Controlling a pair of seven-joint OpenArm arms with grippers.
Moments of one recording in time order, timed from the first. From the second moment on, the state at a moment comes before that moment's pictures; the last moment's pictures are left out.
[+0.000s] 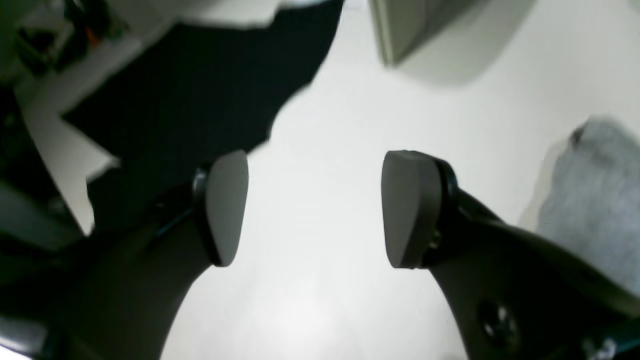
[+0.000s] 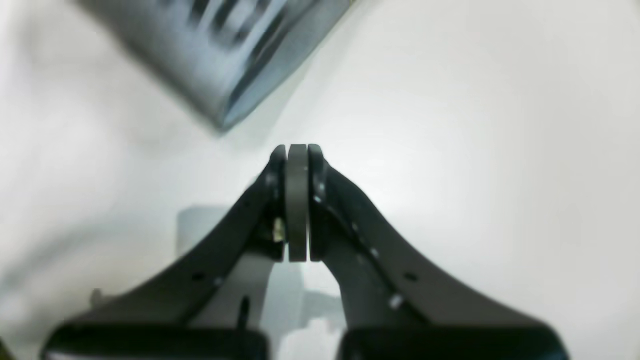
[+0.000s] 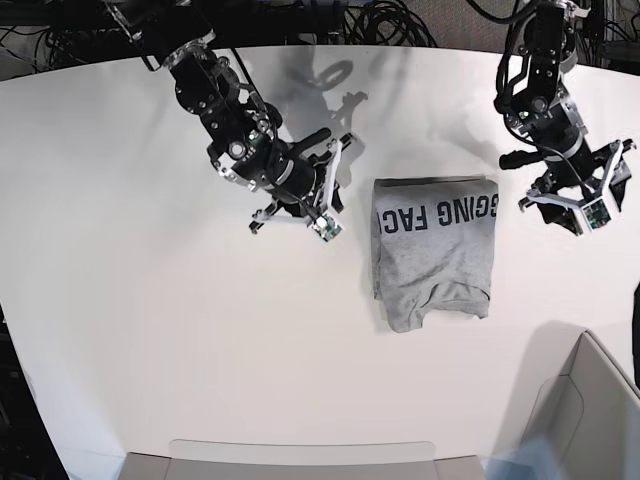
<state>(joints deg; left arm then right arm) 15.1 -23.8 -0.8 116.4 10.3 43.2 49.7 5.1 9.2 -32.2 99.2 9.8 10.3 -51.2</state>
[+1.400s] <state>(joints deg) 25.0 -19.5 -3.9 116.4 11.0 43.2 48.2 15.1 11.2 -31.9 104.6 23.6 10.4 -45.2</state>
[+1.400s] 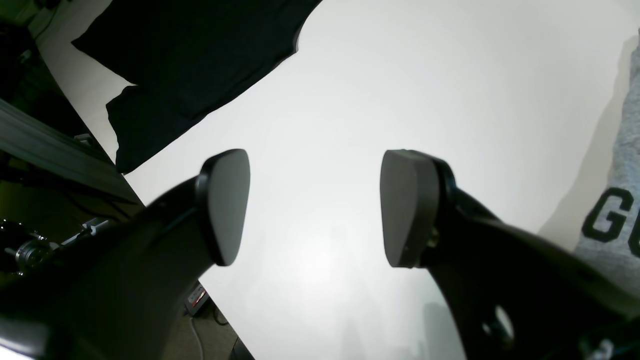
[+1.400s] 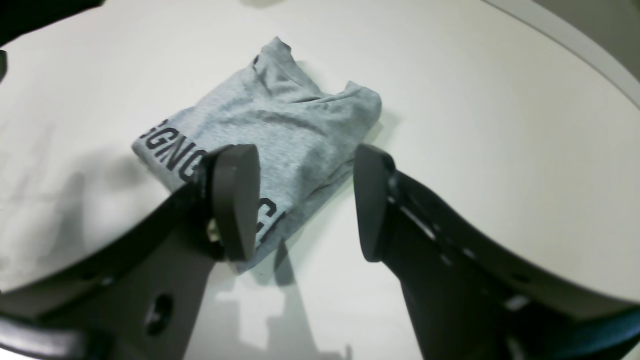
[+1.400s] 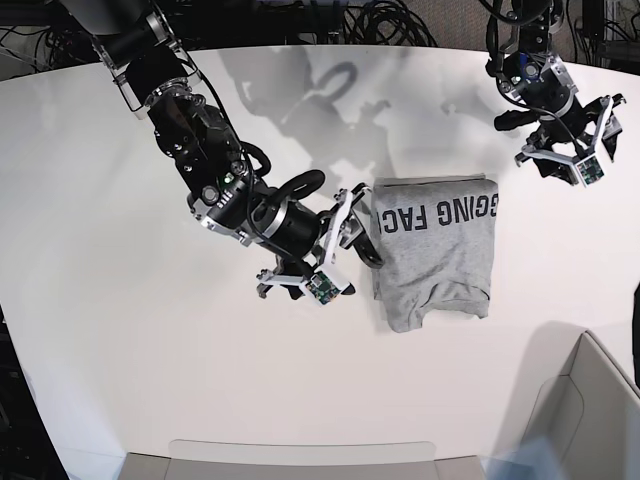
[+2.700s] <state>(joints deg) 11.5 -17.0 -19.5 116.6 -38.0 35.3 40.9 14.9 12.4 -11.3 97.9 52.7 21.0 -49.2</state>
